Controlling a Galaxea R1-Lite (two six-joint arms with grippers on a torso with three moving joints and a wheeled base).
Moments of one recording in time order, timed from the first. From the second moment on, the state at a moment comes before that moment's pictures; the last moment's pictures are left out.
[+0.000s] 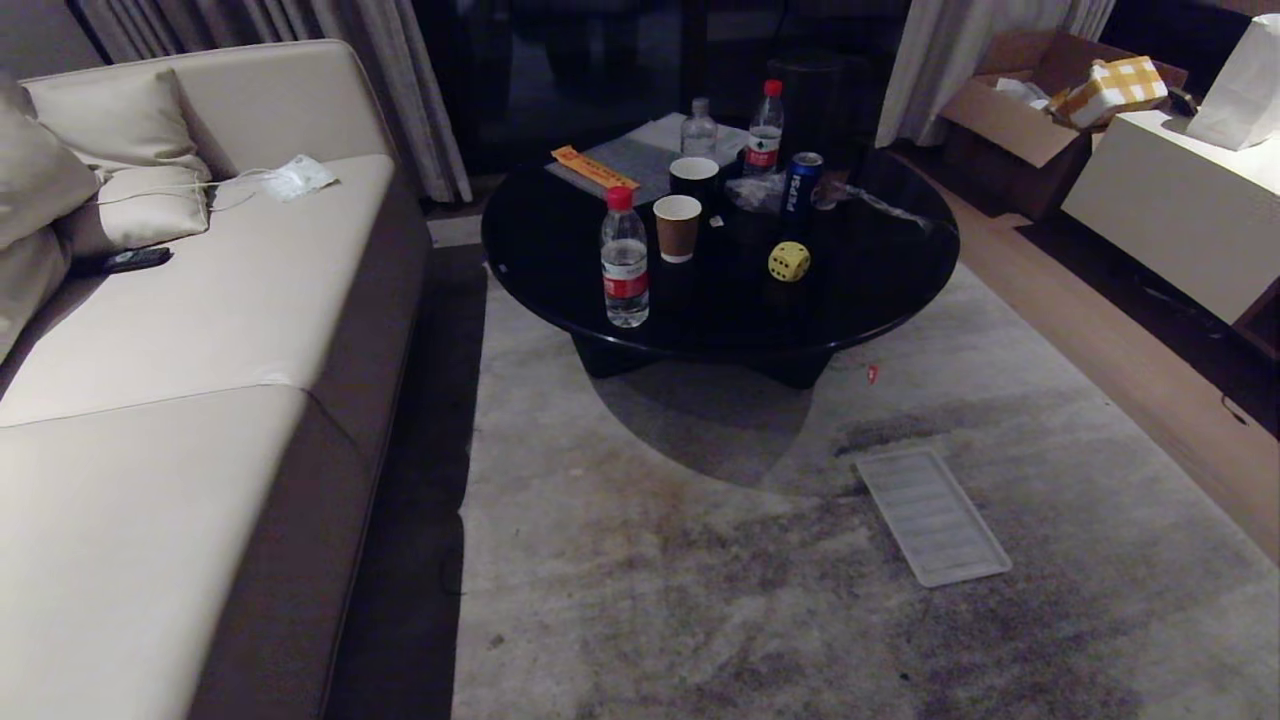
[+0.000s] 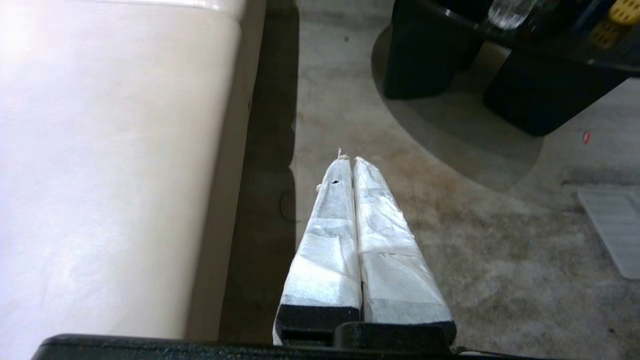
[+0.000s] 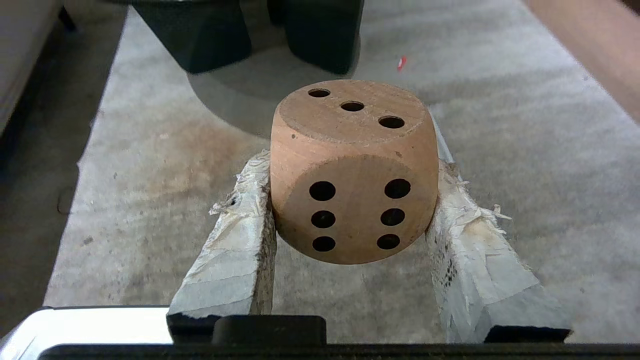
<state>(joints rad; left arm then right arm) 0.00 0.00 0.00 -0.01 0.07 -0.13 0.01 0.00 -0.01 0.02 0.00 0.03</state>
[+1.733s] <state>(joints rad) 0.00 0.00 0.00 -0.01 0.06 -0.12 0.01 0.00 -0.01 0.01 -0.01 0.05</state>
